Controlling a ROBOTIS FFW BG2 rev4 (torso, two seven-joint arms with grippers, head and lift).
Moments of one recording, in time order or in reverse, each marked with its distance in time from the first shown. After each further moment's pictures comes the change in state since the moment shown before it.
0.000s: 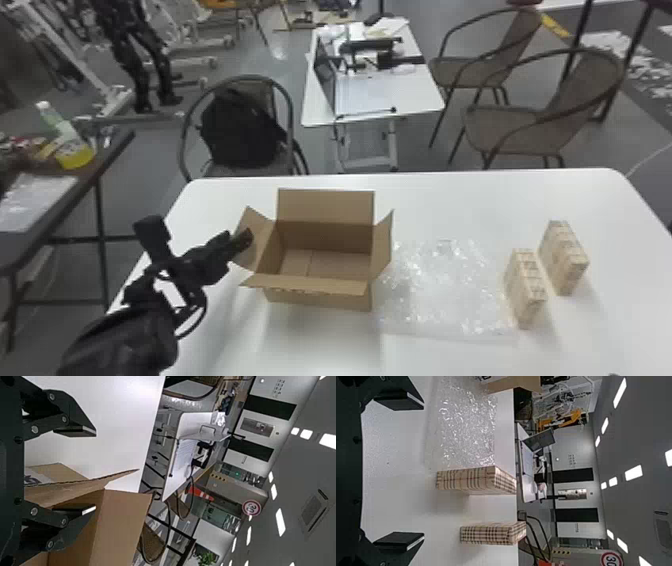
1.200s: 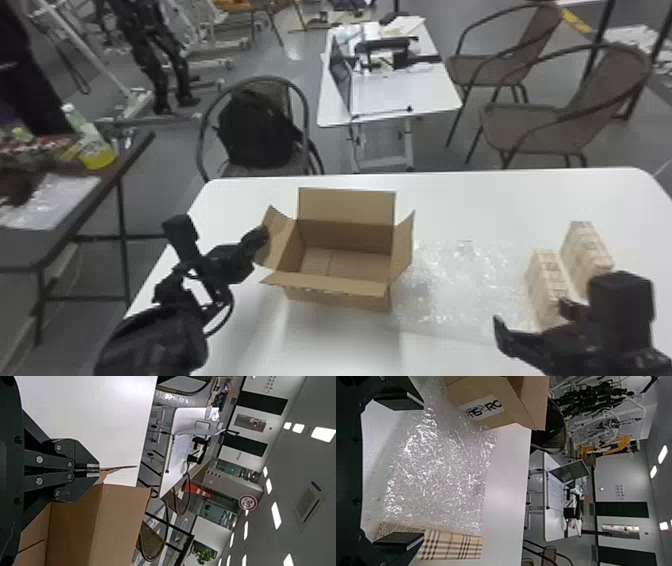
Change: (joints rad) left arm 0.009 -0.026 -0.017 -0.005 -0.027 -0.060 0.002; right arm -0.199 -0.021 0.129 -0.429 0.078 0.858 -0.002
